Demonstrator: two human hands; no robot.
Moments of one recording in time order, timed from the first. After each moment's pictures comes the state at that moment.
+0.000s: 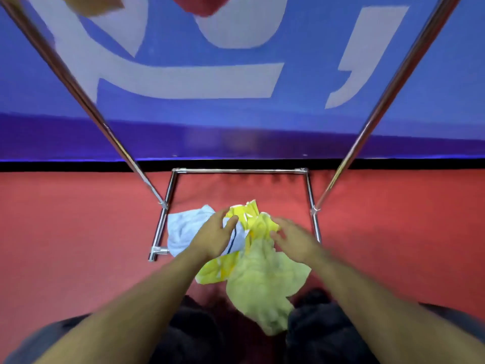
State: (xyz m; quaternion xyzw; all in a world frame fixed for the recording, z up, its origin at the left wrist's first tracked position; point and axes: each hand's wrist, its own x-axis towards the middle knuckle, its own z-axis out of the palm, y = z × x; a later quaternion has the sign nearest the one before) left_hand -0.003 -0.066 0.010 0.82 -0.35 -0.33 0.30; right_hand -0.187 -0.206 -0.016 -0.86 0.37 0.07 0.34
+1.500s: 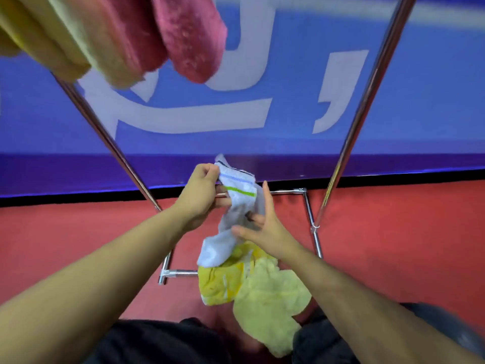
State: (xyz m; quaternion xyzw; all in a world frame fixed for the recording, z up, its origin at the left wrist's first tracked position) left_hand 0.010 -0.099 0.180 0.68 -0.24 -0.40 0.58; right_hand -0.150 -0.164 0.082 -0.67 0.27 -0.17 0.67
